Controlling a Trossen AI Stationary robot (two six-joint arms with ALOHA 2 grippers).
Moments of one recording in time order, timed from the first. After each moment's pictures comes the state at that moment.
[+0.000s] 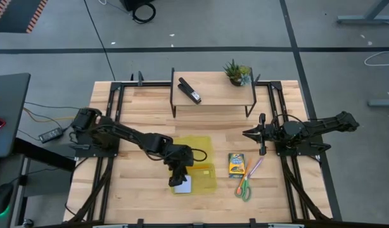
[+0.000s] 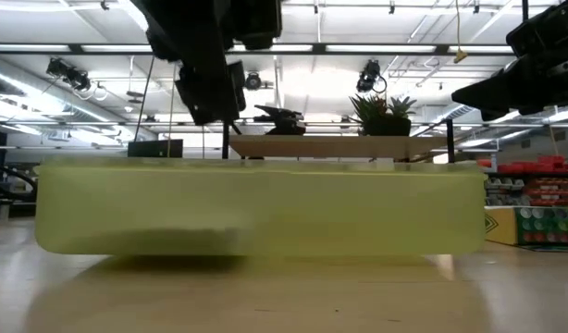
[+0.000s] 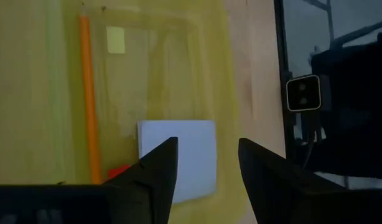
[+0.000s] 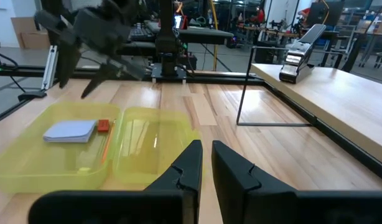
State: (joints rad) left arm -0.27 1.72 1.16 -0.35 0.30 -0.43; right arm 0.21 0.13 0.02 0.02 0.32 -0.05
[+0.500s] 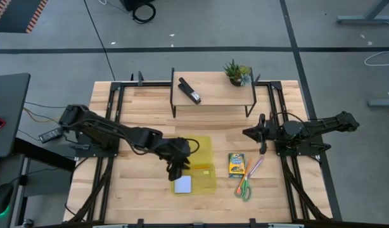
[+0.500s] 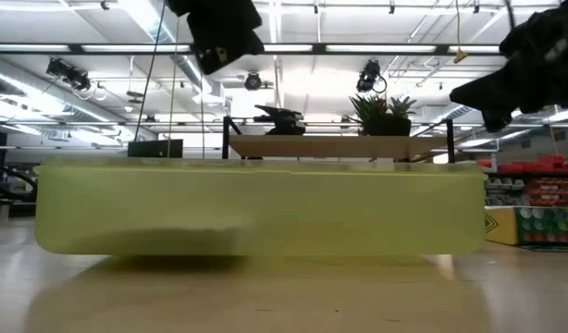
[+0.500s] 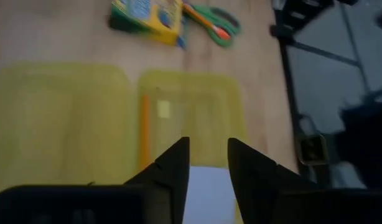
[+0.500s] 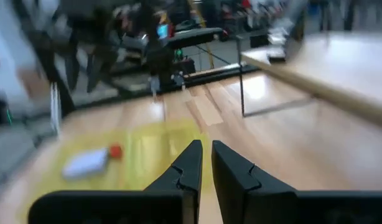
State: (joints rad) left arm -0.26 1.56 1.16 -0.34 0.05 -0.43; right arm 0.21 0.13 0.02 0.03 0.36 0.27
